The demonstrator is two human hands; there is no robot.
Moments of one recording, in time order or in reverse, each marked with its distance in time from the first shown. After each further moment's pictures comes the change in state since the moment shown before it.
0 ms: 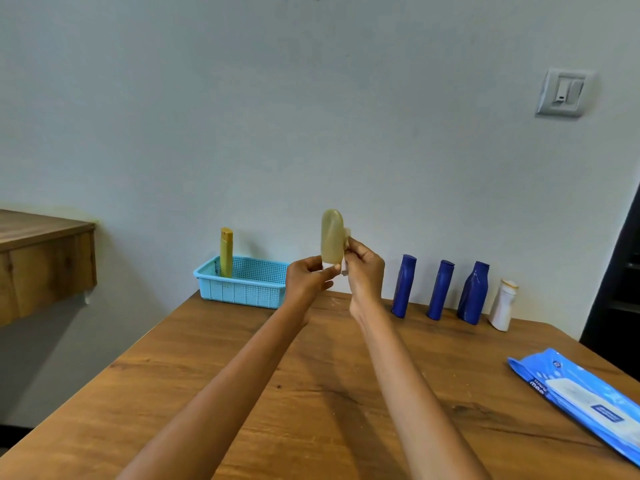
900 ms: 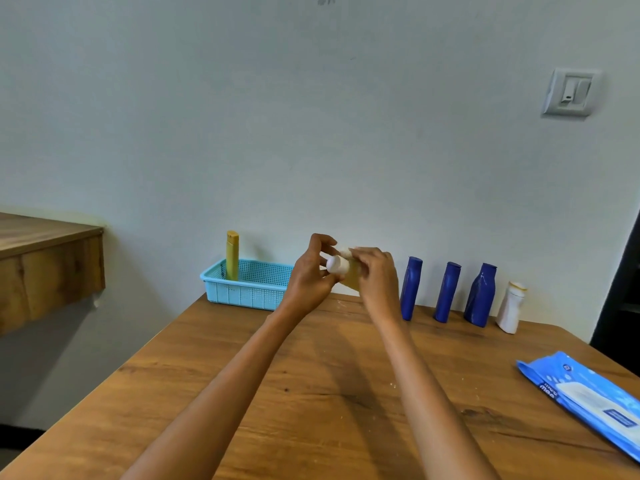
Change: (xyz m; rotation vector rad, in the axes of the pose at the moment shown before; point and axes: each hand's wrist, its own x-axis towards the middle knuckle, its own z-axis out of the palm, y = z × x) left_hand -0.001 0.013 -0.014 0.471 -0.102 0.495; right_hand 0.015 0.021 -0.028 -0.810 -0.109 -0.512
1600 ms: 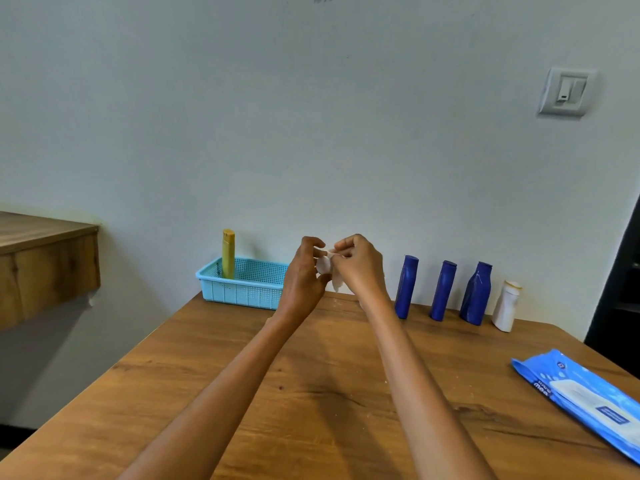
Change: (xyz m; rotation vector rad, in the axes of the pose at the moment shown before) left_hand -0.005 -0.011 0.009 0.143 0.110 0.027; right_hand 0.010 -0.049 -0.015 0.251 -0.110 0.268
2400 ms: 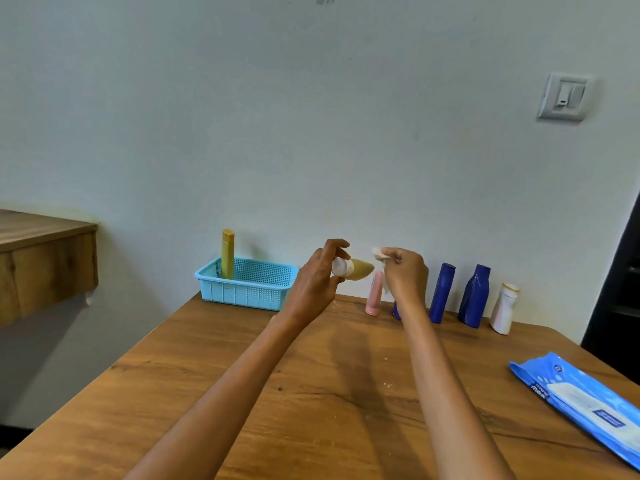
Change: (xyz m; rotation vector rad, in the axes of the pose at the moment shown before) left_hand 0.000 0.008 0.005 0.068 -0.111 0.215; right_hand 0.013 0.037 -0.038 -0.027 0.247 0.175
